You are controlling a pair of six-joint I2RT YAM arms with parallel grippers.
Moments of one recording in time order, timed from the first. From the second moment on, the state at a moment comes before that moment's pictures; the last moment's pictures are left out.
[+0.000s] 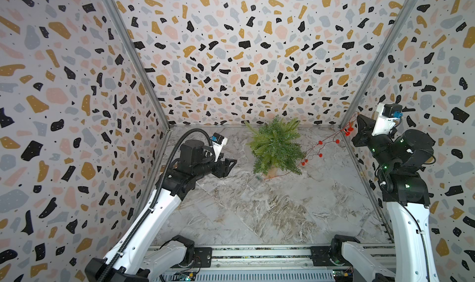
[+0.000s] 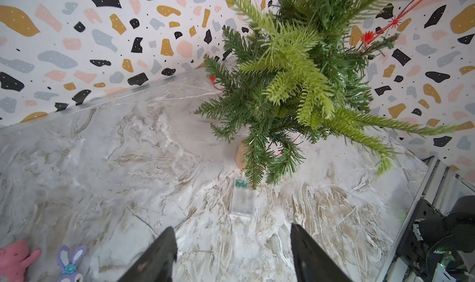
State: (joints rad) left arm -0.37 1.04 1.07 -0.56 0.36 -0.01; right arm -0.09 0.94 1.33 -0.35 -0.24 -0.03
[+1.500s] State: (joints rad) left arm -0.37 1.06 1.04 -0.56 0.36 -0.01; right arm -0.06 1.53 1.35 -0.12 -0.18 -0.04
